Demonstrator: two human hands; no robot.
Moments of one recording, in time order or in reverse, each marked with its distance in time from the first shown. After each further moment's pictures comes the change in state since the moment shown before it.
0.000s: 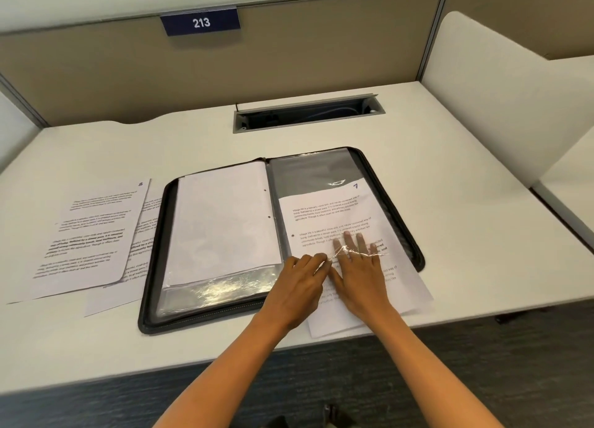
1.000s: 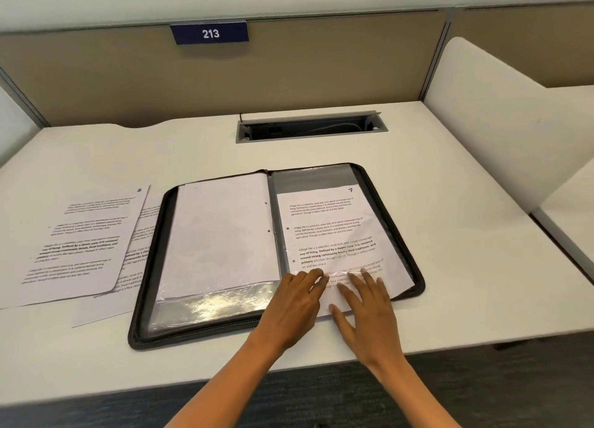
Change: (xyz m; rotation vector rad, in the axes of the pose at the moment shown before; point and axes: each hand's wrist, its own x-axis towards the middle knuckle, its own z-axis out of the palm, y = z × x) left_hand -0.001 -0.006 0.009 -0.011 0.047 -0.026; right_hand -0.036 0.010 0.007 0.087 0.273 -0.082
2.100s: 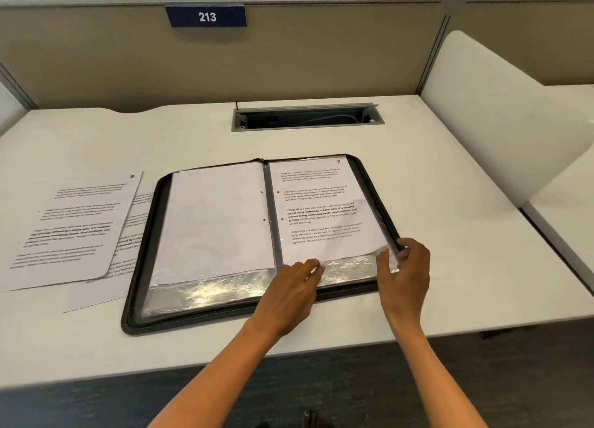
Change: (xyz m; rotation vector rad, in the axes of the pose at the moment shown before) left_hand -0.003 0.000 0.004 -0.081 0.007 0.001; right_hand 0.032 0.013 -0.051 0.493 0.455 0.467
